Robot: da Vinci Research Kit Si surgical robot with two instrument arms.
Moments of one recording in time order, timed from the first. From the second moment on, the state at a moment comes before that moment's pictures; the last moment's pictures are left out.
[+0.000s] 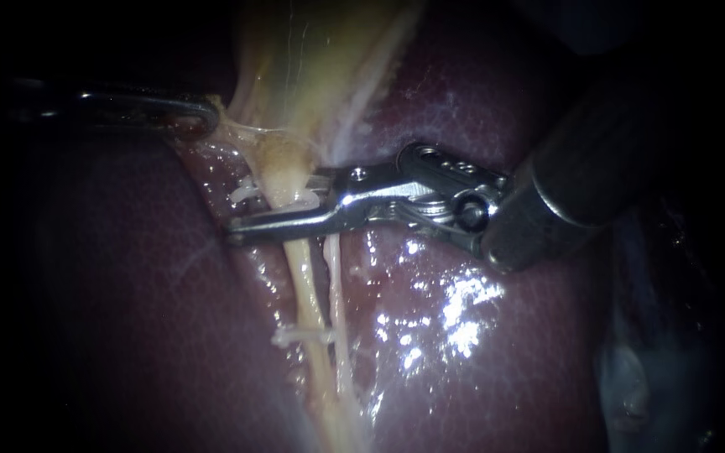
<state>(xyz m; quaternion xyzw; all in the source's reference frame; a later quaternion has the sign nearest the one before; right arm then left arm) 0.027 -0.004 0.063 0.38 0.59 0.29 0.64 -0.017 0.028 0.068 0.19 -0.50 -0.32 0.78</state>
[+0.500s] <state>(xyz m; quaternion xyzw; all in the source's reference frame) 0.027 -0.007 0.061 0.43 0.58 0.27 0.63 -0.017 0.028 0.068 0.19 -0.50 -0.32 0.78</state>
